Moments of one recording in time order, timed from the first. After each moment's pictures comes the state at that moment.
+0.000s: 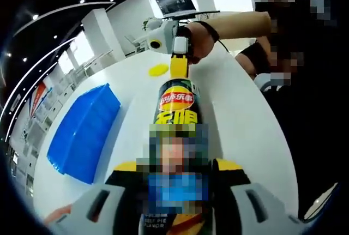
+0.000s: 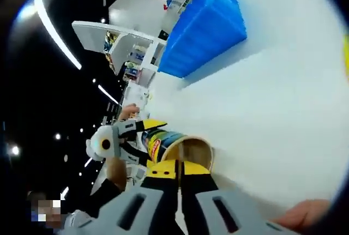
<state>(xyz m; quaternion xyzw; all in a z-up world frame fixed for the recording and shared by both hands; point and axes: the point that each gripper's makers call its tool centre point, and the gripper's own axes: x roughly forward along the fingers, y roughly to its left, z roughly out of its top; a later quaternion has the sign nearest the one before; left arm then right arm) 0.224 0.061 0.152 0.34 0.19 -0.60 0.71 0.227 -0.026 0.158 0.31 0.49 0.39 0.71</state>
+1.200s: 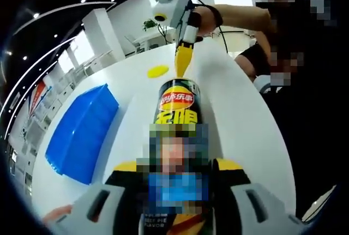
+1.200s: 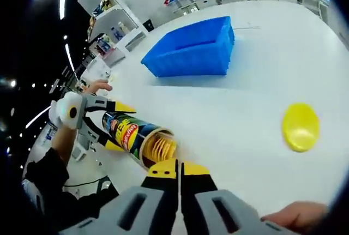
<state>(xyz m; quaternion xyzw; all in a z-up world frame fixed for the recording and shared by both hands) 0.228 0.060 0.153 0.33 0.20 -0.60 0.70 0.230 -0.077 0.160 0.10 0.47 0.31 0.82</state>
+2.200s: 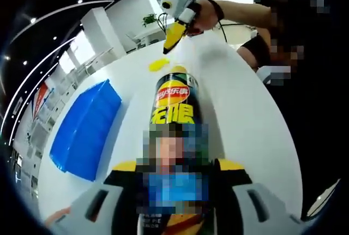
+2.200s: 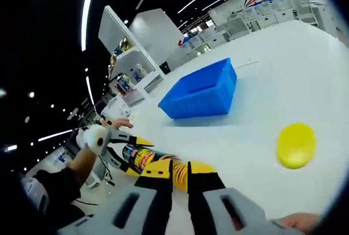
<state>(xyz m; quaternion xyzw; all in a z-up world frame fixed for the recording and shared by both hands) 0.225 0.066 0.146 0.36 0.19 -0.58 0.70 0.254 -0.095 0.215 0.24 0.31 0.36 0.85</state>
